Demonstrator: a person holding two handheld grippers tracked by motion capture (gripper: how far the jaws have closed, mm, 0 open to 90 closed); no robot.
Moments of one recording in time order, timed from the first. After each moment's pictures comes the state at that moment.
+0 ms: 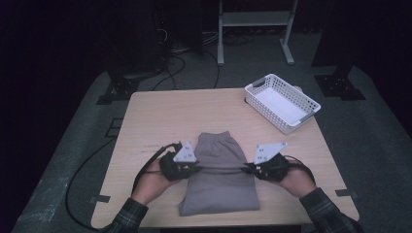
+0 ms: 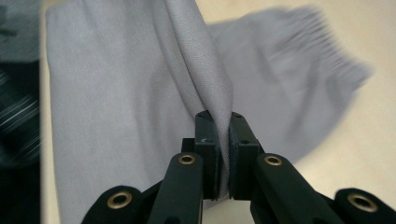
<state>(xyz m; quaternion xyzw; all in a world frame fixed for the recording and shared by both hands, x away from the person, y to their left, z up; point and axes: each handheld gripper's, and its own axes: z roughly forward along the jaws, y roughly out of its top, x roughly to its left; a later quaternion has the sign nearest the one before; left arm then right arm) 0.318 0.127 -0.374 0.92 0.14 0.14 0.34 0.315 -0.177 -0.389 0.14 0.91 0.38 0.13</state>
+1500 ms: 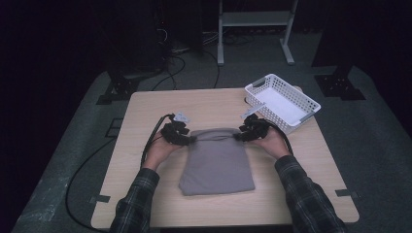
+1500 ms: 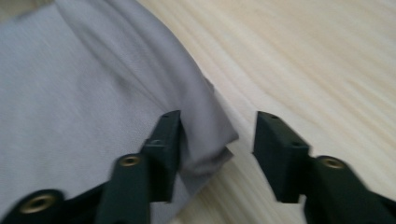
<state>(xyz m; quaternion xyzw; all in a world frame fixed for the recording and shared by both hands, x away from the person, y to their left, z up) 0.448 0.154 -0.425 0.88 0.30 0.14 0.33 0.472 -0.170 -0.440 0.31 0.88 0.35 0.10</state>
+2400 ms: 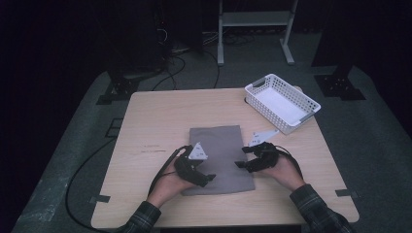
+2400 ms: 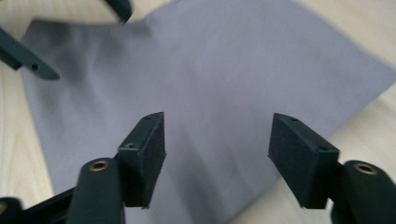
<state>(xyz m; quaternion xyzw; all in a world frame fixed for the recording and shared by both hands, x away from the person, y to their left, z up) 0.337 0.095 -0.432 0.91 0.21 0.12 0.35 0.365 -0.178 -0.439 0.25 0.88 0.39 0.09</state>
